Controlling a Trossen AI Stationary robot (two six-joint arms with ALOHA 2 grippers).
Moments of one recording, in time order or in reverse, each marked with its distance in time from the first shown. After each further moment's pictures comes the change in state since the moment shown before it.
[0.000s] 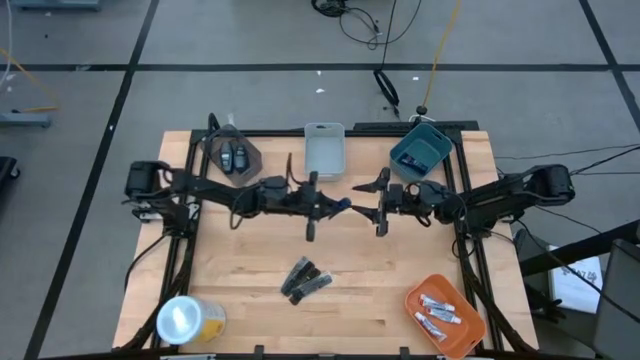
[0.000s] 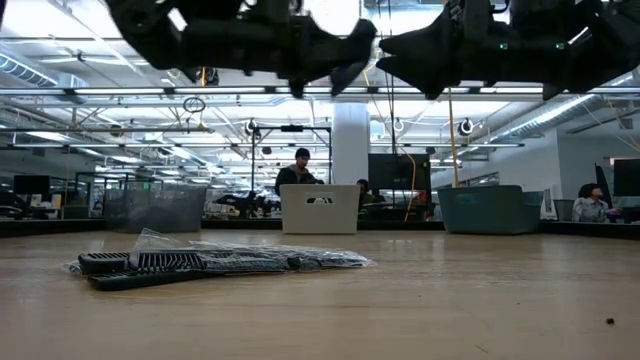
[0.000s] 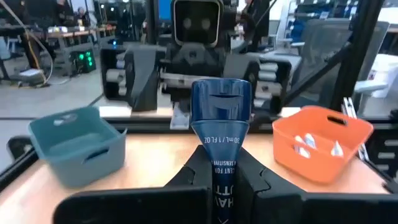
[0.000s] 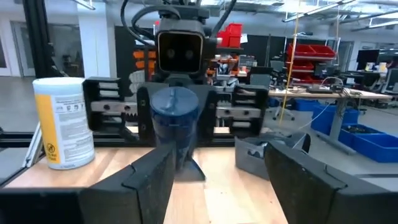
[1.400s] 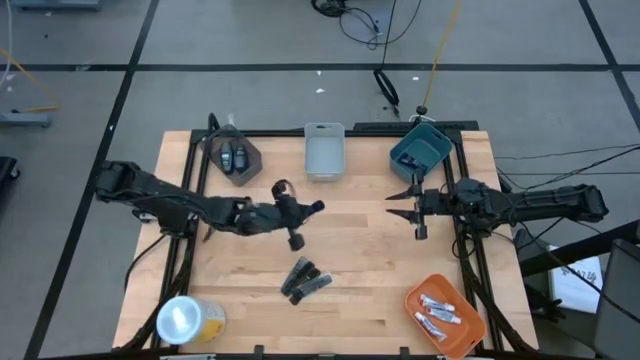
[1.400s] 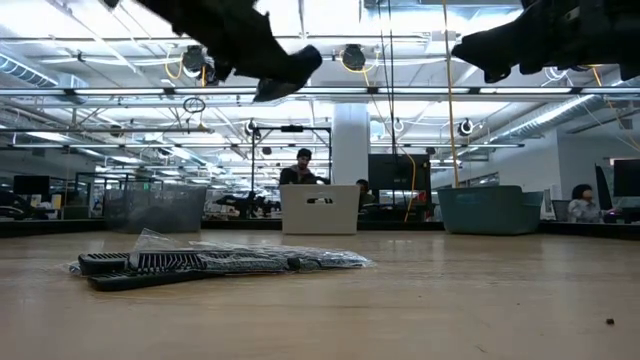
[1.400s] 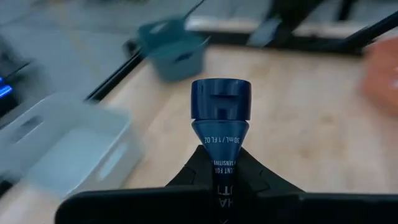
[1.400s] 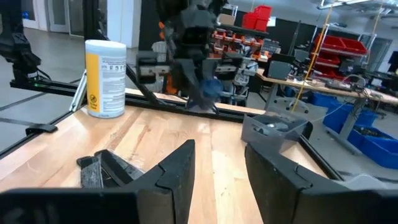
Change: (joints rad) left arm -0.233 -0.244 0.026 -0.680 -0.610 -0.158; right arm 0.003 -0.725 -0.116 -0.730 -0.085 -0.114
